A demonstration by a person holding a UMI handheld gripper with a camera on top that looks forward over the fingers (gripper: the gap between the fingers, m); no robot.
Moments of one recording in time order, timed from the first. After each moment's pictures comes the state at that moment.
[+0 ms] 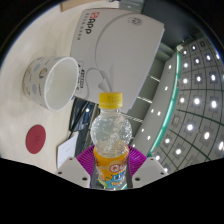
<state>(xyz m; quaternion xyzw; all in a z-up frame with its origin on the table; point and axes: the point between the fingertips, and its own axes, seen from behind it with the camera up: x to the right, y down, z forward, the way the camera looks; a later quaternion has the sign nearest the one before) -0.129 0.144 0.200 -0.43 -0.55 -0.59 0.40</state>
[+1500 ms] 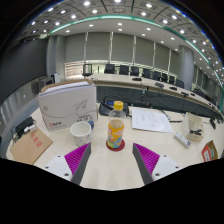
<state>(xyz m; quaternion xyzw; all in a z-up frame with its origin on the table) -0.083 -0.041 0.149 -0.87 -0.10 0.02 0.48</state>
